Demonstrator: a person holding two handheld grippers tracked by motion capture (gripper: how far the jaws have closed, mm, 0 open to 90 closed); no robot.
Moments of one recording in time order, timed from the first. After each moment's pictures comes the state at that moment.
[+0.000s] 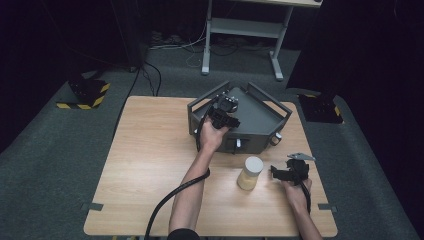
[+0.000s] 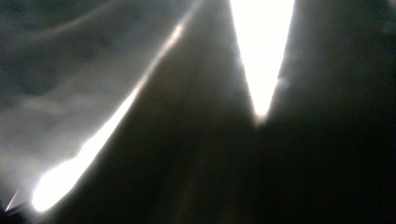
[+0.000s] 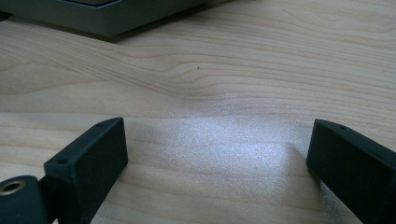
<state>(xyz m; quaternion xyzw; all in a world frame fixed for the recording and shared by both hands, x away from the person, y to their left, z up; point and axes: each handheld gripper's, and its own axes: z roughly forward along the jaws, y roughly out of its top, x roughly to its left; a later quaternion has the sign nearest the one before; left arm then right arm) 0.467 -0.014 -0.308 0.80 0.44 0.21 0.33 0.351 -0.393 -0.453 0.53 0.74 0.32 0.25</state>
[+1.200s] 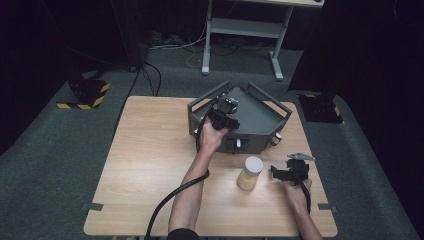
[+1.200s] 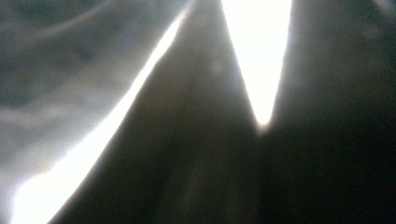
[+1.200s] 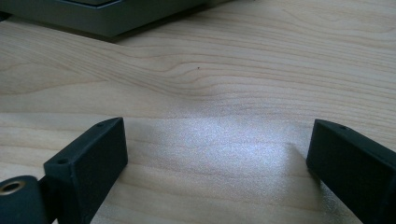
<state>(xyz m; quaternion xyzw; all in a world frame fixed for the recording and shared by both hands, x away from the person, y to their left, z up) 0.464 -0.010 -0.315 0.81 0.43 0.21 0.34 0.351 -0.393 -0.453 0.53 0.74 0.32 0.25</state>
